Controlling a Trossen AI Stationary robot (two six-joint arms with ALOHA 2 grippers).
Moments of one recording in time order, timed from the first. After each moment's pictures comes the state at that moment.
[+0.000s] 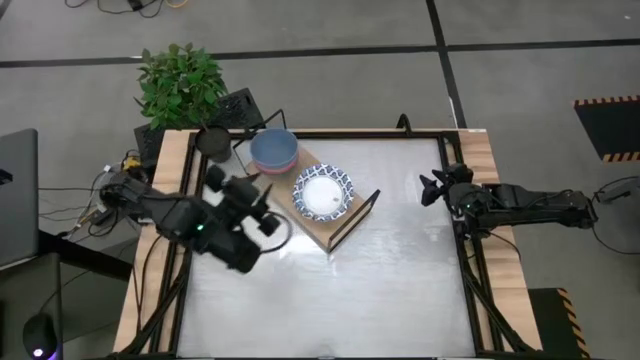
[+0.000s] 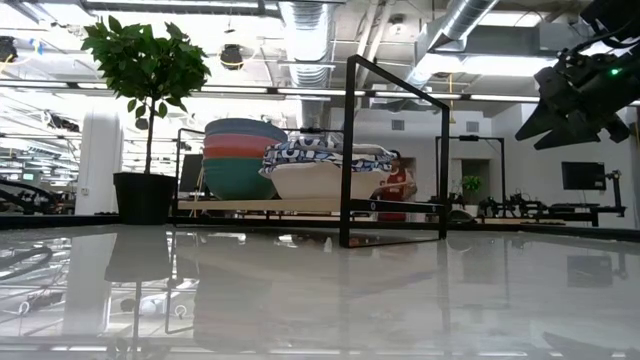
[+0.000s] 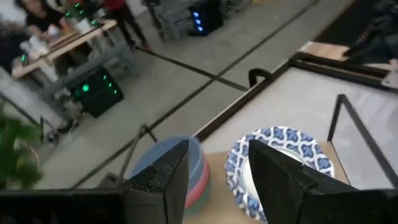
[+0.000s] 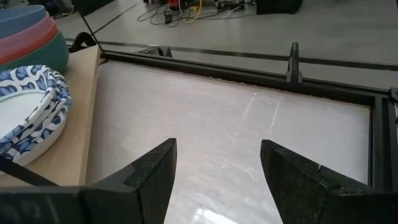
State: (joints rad) left arm -0.46 1.58 1.86 -1.48 -1.21 -0.93; right arm -0.03 0.32 0.37 -0.72 0.84 0.76
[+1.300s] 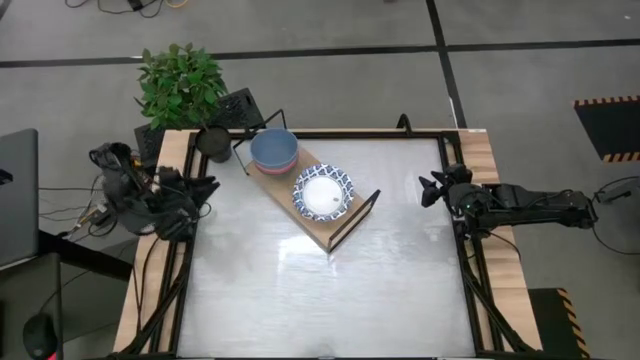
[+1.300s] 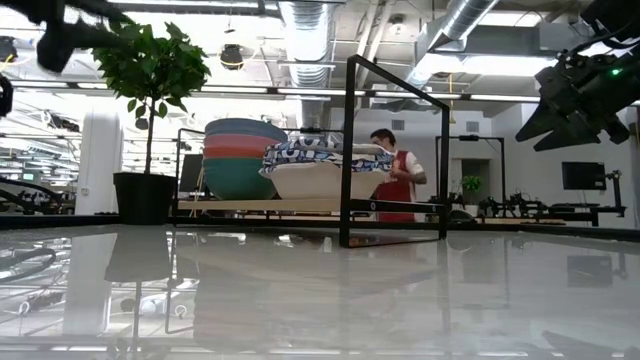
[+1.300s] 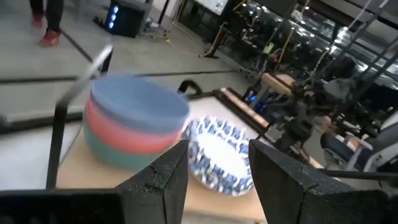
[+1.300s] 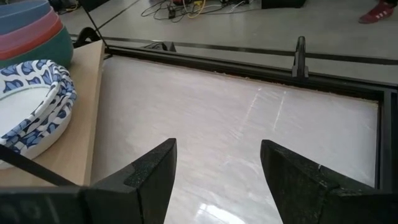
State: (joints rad) left arm -0.83 0.33 0.65 -0.81 -1.35 -1.01; right arm -0.03 0.32 0.37 -0.72 0.81 0.76
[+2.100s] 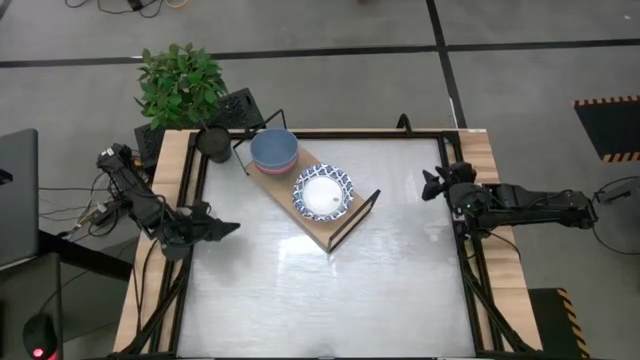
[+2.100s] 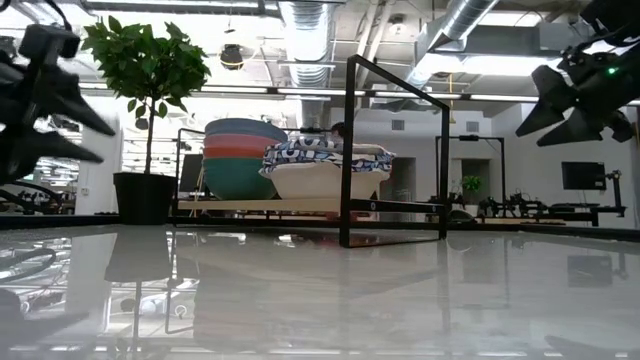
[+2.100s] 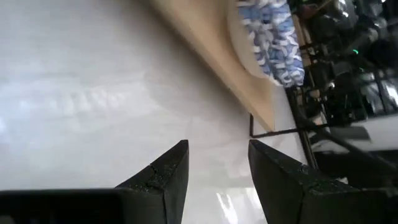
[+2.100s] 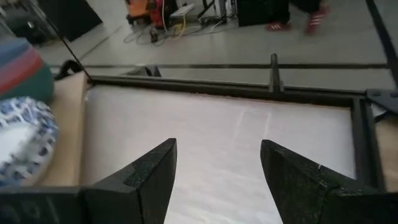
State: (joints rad) left arm -0.83 0.34 0.20 -0.62 -0.97 -1.83; right arm -0.03 0.32 0.37 -0.71 0.93 0.82
